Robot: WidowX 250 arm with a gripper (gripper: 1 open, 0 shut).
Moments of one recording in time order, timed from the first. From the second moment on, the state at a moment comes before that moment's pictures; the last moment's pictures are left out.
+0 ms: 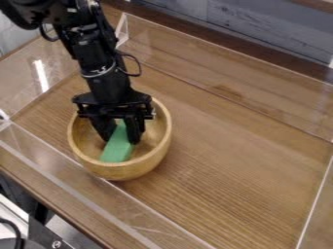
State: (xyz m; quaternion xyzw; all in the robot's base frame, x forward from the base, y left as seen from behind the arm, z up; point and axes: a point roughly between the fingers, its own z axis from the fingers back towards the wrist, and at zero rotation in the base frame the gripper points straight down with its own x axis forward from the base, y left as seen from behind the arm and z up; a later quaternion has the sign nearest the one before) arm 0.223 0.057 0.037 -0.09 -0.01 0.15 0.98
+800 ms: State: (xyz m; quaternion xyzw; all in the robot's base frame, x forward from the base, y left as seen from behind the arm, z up) arm 0.220 0.047 0.042 -0.10 0.00 0.14 0.99
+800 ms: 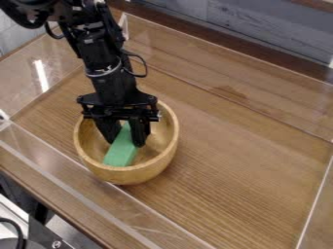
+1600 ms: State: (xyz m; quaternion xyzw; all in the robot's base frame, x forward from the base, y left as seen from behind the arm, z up) arm 0.217 0.036 0.049 -0.10 0.01 0.13 0.99
